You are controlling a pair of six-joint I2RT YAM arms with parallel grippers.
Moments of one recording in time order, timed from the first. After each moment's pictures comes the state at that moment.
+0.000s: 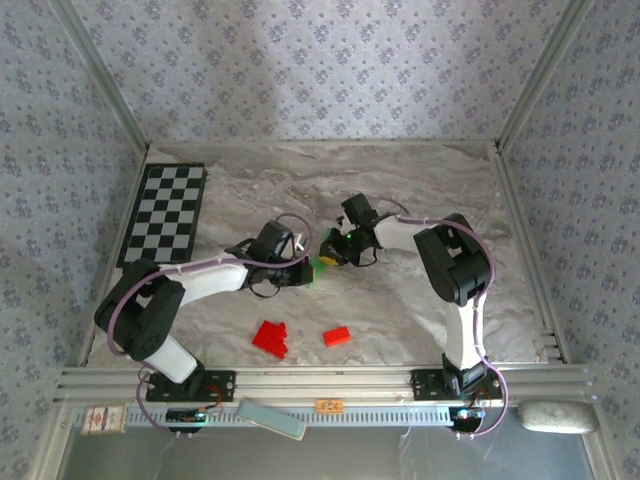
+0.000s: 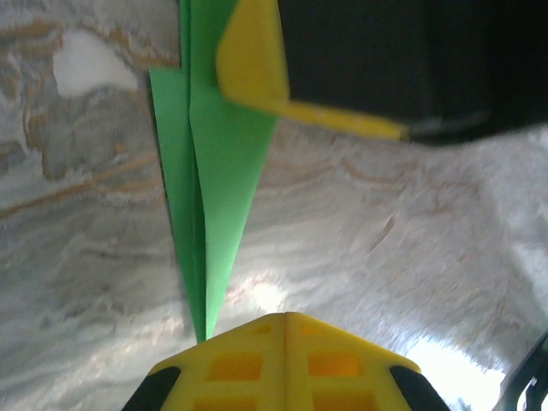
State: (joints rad) left arm -0.68 1.58 0.79 -0.11 0.36 -0.68; right arm 0.53 2.00 1.17 -0.24 -0.57 0.88
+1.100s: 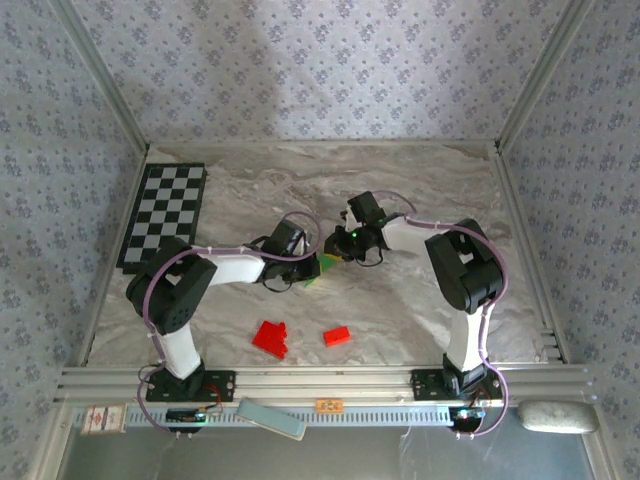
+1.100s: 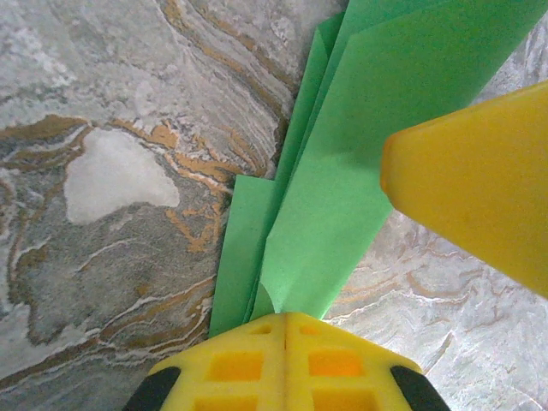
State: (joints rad) left arm -0.69 1.78 0.86 0.00 0.29 -0.78; right arm 0.52 1.91 1.13 -0.23 -0.53 0.72
